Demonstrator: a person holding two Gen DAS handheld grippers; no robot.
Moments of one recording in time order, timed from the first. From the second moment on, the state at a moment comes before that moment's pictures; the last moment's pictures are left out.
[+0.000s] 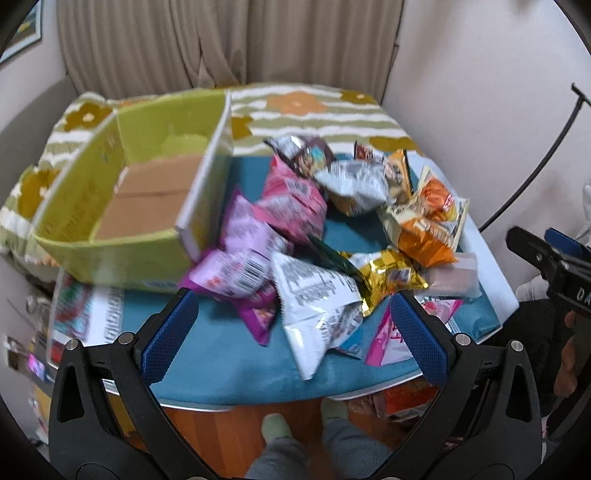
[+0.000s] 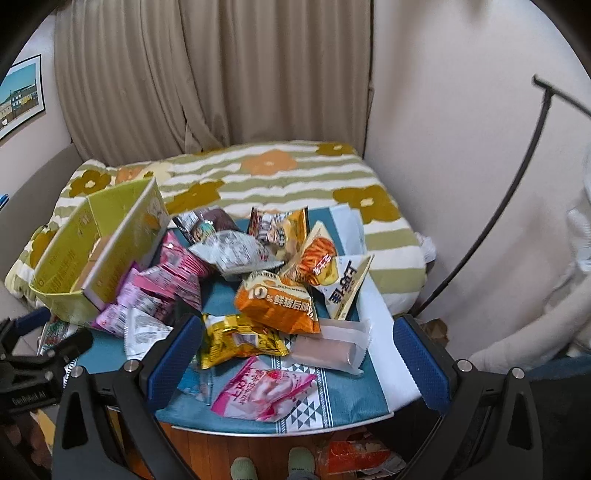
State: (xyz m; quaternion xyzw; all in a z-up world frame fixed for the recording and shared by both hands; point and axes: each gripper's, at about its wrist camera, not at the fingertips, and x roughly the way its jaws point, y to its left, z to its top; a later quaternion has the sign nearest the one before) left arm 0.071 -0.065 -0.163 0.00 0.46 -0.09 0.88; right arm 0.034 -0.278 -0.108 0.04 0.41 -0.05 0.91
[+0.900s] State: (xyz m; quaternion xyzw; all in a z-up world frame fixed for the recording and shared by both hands) left arm 0.118 -0.120 -0.261 0.00 0.53 -0.02 0.85; right arm 0.150 -0.296 -0.214 0.11 0.49 0.11 0.86
